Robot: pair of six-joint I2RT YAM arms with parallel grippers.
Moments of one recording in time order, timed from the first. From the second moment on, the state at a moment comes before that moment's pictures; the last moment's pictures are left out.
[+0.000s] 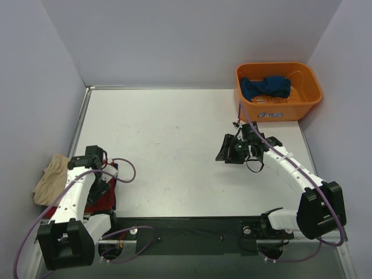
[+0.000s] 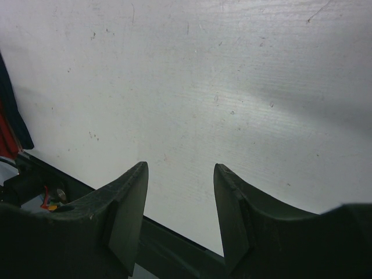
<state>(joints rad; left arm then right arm) 0.10 1.03 0.72 -1.26 -0.41 0.66 0.34 1.30 0.85 -0.53 -0.33 0.49</state>
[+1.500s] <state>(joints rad) 0.30 1.26 1.28 -1.35 0.06 0.80 0.33 1.32 0.87 -0.54 -0.33 0.45</state>
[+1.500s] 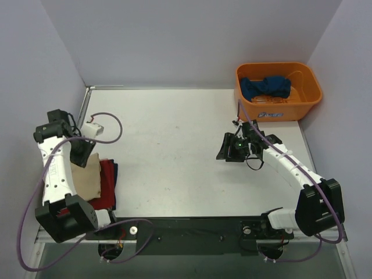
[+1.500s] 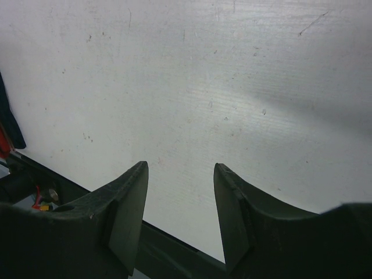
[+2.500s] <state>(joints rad) 0.62 1.62 1.03 -0.56 -0.37 0.85 0.31 1.41 0.98 -0.59 -0.33 0.41</state>
